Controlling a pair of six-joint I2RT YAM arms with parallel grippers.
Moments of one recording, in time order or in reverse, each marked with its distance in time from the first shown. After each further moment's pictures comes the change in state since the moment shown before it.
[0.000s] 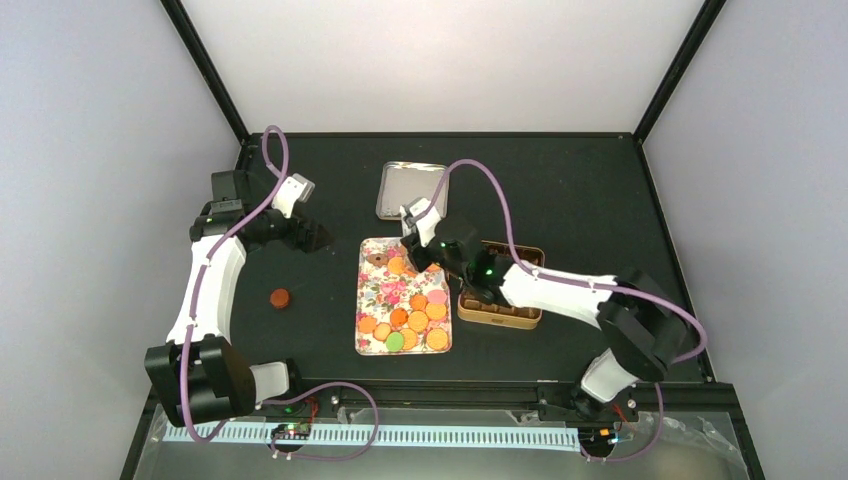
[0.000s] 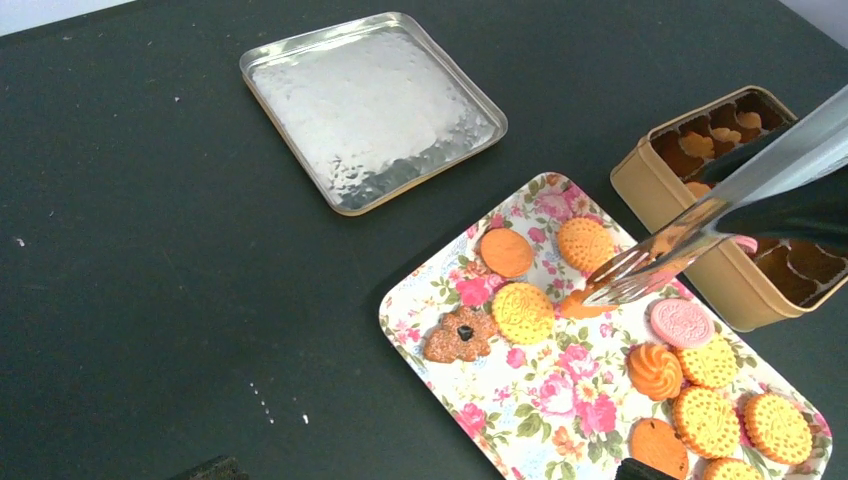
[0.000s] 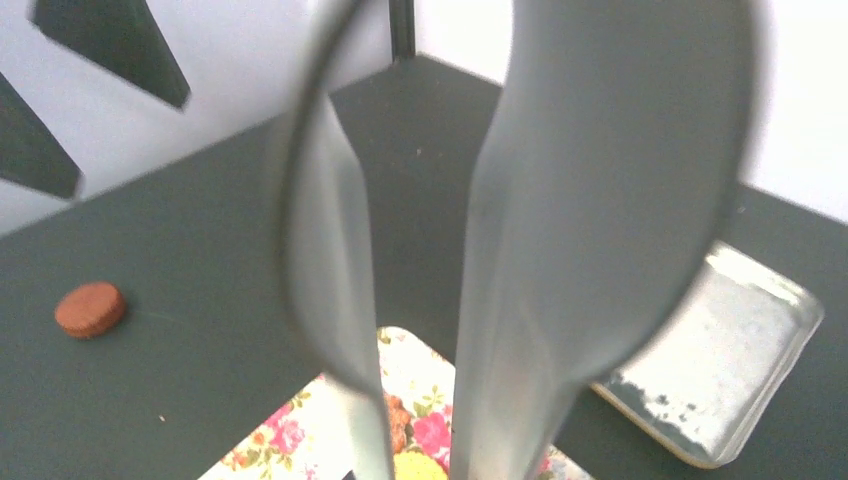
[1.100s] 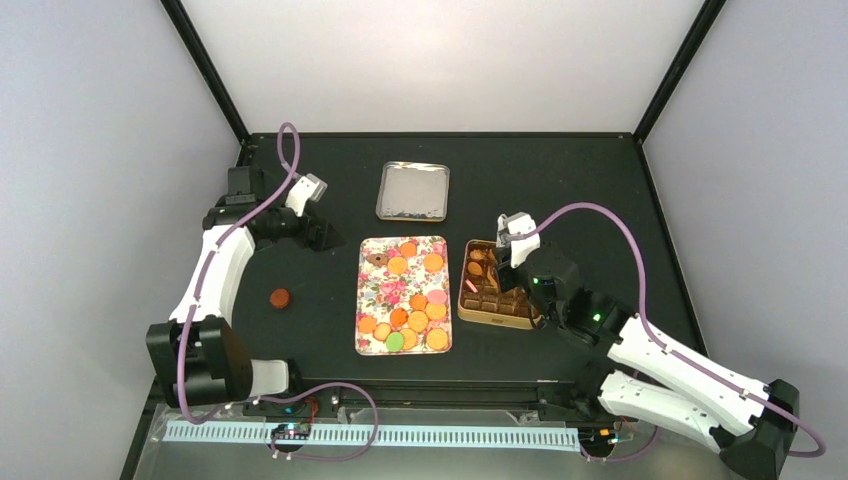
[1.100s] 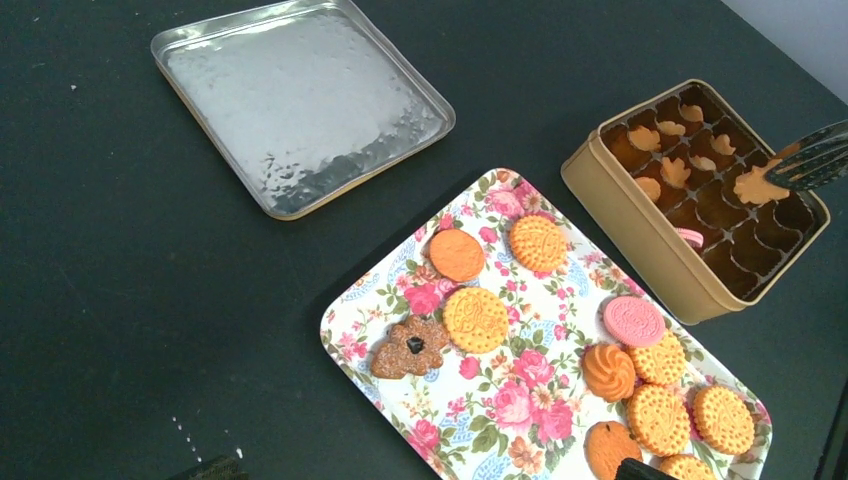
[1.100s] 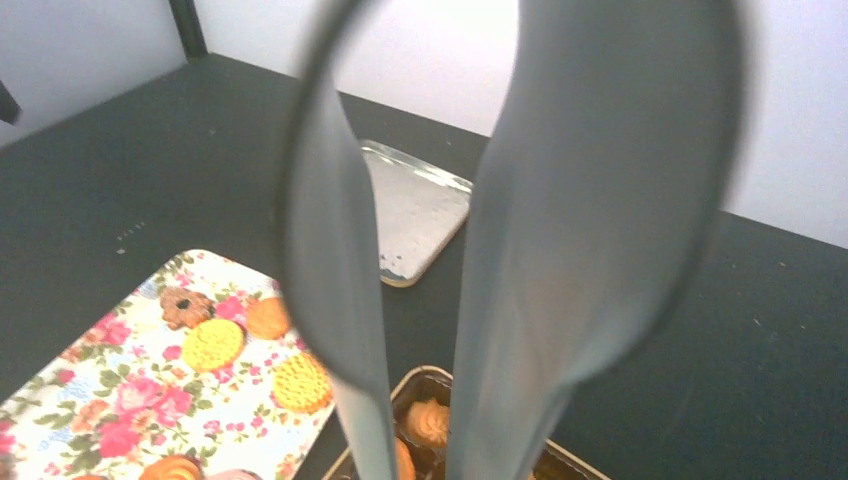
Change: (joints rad) left arm -0.061 0.076 0.010 0.008 0.051 -0.019; right arm -0.029 -0.779 -0.237 -0.542 0.314 0.029
